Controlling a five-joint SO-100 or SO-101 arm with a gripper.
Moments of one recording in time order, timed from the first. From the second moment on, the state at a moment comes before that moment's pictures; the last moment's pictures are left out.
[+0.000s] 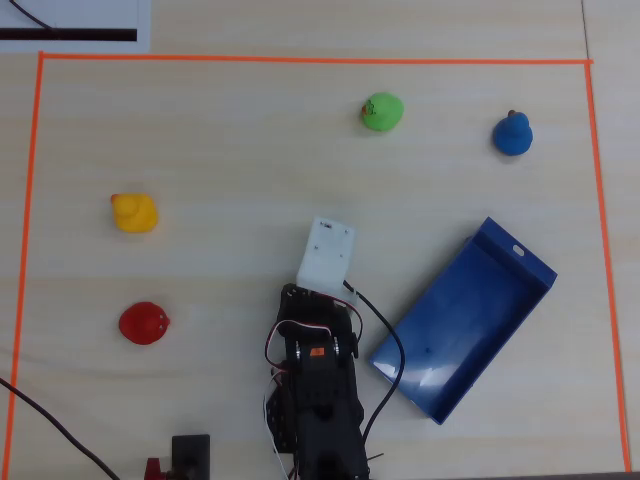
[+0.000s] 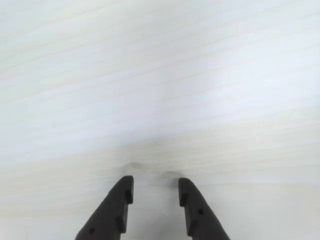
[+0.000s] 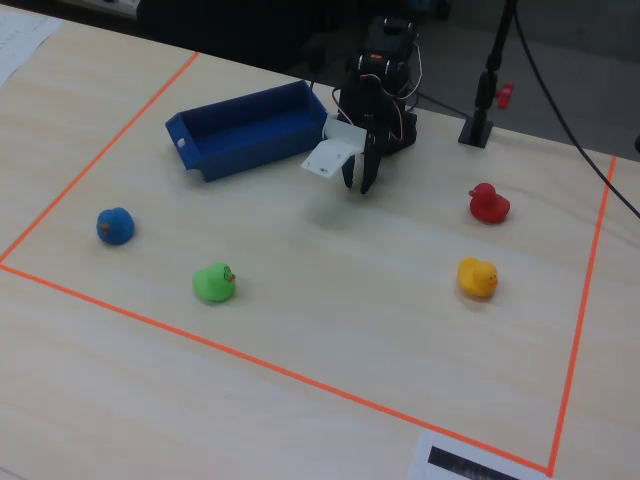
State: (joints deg) arm -1.1 189.9 178.7 73.1 -65.3
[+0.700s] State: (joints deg) arm -3.8 189.9 178.7 73.1 -65.3
